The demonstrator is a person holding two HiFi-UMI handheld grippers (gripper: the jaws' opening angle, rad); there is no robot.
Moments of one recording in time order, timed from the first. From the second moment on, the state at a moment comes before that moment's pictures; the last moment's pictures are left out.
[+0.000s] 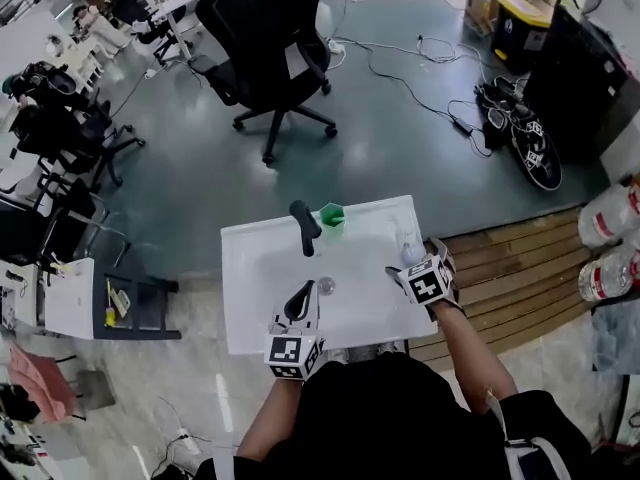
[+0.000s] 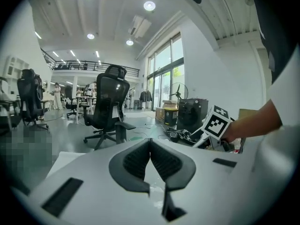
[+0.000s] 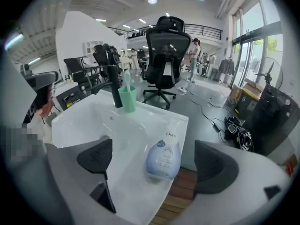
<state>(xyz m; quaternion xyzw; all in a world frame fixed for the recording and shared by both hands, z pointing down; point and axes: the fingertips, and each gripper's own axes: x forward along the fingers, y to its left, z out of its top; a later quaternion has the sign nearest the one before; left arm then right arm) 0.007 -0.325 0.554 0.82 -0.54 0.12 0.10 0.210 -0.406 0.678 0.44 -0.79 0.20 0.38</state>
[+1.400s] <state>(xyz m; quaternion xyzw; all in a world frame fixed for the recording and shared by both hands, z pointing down) -0.060 -0.365 0.588 0.84 -0.51 0.15 0.12 0.217 -0.481 0.753 0.42 -0.68 0.32 0.51</state>
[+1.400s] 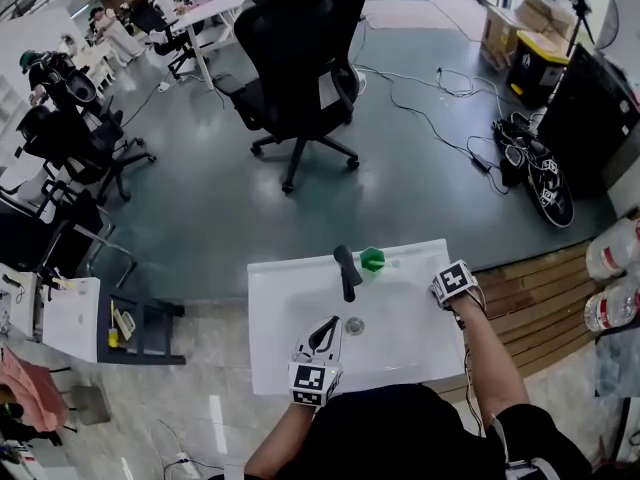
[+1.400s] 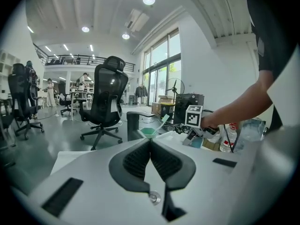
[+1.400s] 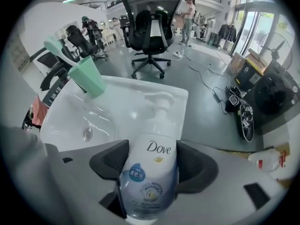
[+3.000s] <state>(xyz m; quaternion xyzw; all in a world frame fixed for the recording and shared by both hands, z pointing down) -0.040 -0.339 0.588 0.83 -0.51 0.16 0.13 0.182 -0.517 0.661 0.54 -0.81 0.10 0.20</state>
